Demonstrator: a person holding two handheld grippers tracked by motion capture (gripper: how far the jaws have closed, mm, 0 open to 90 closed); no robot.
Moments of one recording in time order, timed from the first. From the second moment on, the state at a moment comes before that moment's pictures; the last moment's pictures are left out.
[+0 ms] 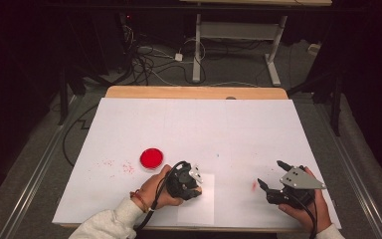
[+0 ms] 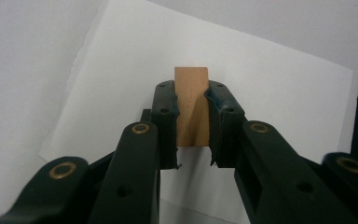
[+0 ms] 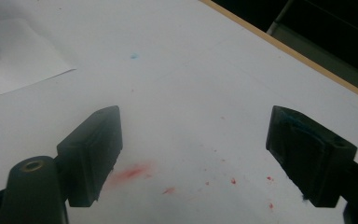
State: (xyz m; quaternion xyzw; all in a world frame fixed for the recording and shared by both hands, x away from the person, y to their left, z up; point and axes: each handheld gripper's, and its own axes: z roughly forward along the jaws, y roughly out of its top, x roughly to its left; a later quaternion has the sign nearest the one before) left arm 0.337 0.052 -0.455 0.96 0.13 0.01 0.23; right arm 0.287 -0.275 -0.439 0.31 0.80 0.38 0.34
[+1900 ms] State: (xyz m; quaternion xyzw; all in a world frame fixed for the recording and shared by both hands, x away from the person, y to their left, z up) left arm 0.383 0.169 -0.420 0.91 0.31 0.11 0.26; right arm 0.286 -0.277 -0.438 0.31 0.80 0.38 0.33
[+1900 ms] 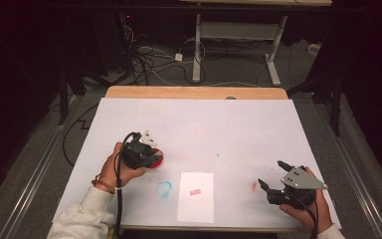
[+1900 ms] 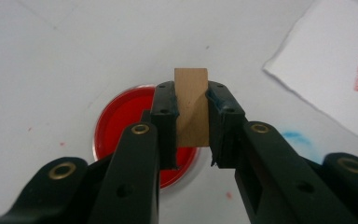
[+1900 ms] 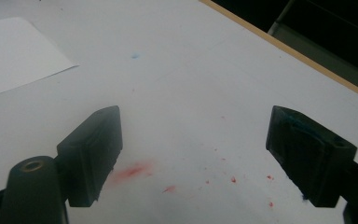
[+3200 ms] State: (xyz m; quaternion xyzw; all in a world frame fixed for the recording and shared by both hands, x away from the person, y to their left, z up) left arm 0.405 0.183 -0.448 0.90 0.37 0.08 0.23; right arm 0.286 -0.276 -0.439 0.31 0.81 0.37 0.33
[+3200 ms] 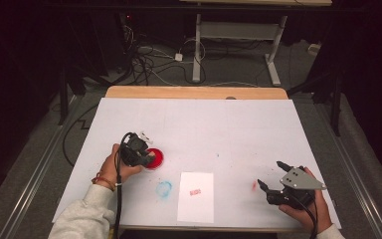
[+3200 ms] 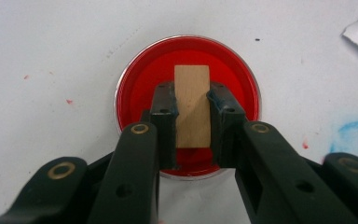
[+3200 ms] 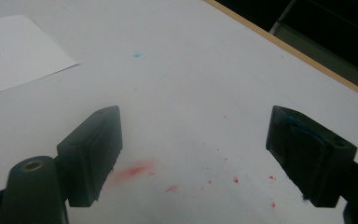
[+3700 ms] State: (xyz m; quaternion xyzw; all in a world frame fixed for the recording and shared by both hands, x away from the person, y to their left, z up) left arm 0.394 0.181 -0.433 0.88 0.38 0.12 0.28; right arm 0.286 -0.276 -0.438 0.31 0.81 0.38 0.33
